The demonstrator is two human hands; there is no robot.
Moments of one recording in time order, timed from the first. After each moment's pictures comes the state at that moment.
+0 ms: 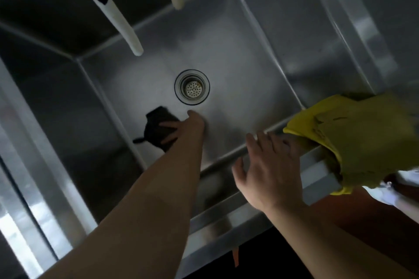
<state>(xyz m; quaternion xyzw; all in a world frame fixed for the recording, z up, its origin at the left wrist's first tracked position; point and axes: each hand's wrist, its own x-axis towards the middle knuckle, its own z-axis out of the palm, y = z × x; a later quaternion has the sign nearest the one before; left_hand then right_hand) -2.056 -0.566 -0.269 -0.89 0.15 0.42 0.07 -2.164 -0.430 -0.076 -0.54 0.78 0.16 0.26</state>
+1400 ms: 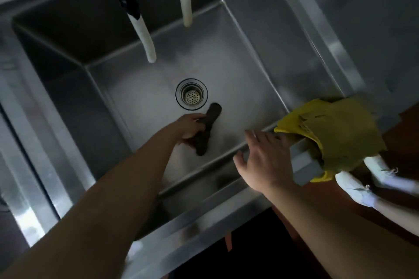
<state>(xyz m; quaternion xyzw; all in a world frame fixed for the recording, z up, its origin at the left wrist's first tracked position) -2.008 -0.581 -0.194 -0.56 0.49 0.66 0.14 -2.163 -0.422 -0.083 -0.57 0.79 0.11 0.19</state>
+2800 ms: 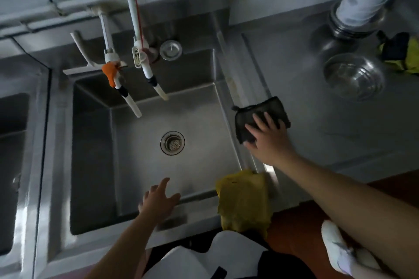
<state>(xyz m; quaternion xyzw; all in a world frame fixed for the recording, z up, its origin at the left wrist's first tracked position) -2.108 -0.442 -0.045 -0.76 0.50 0.39 0.16 -2.444 -0.544 -0.032 -0.73 0.66 0.08 0.16</state>
